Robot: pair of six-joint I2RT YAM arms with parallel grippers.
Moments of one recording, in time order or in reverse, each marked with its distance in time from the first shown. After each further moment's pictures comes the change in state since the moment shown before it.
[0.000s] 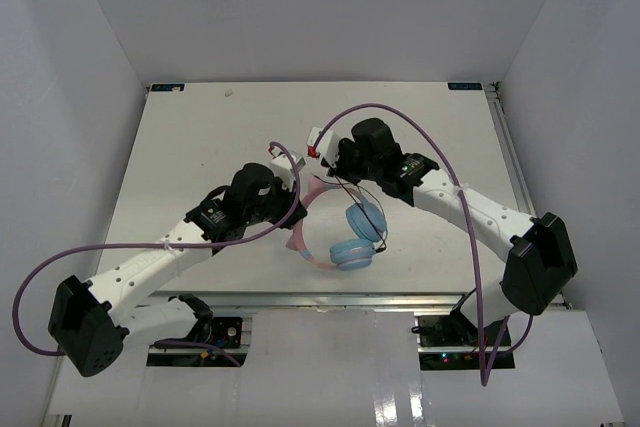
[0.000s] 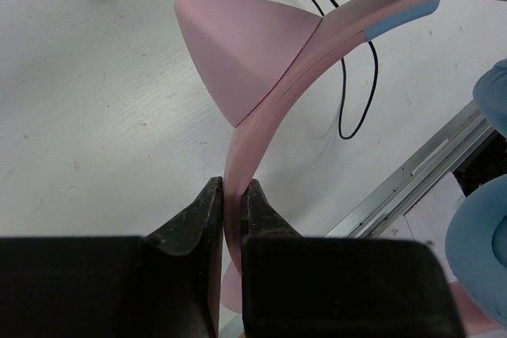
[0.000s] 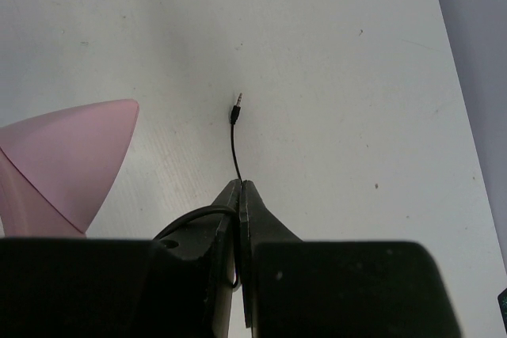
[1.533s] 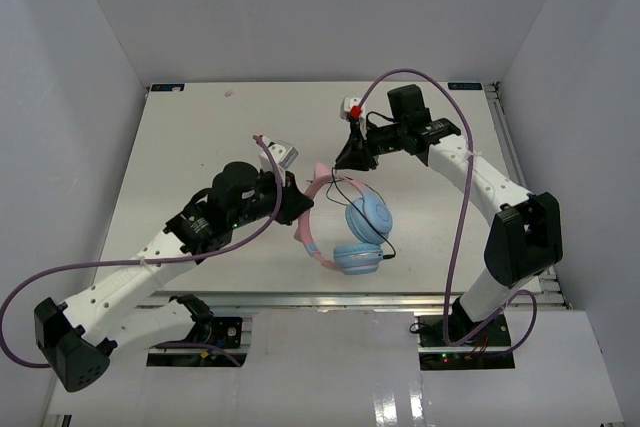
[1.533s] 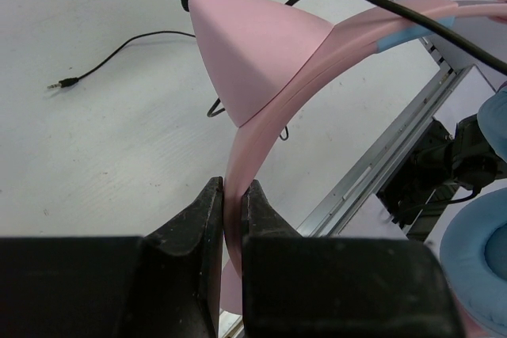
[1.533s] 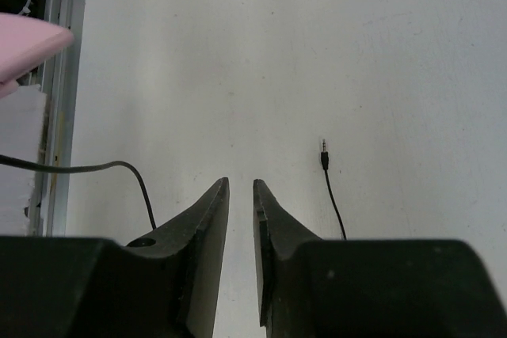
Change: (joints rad) left arm -0.040 -0.122 0.053 0.032 0.027 -0.059; right arm -0.289 0.151 0.189 -0.197 -0.802 0.036
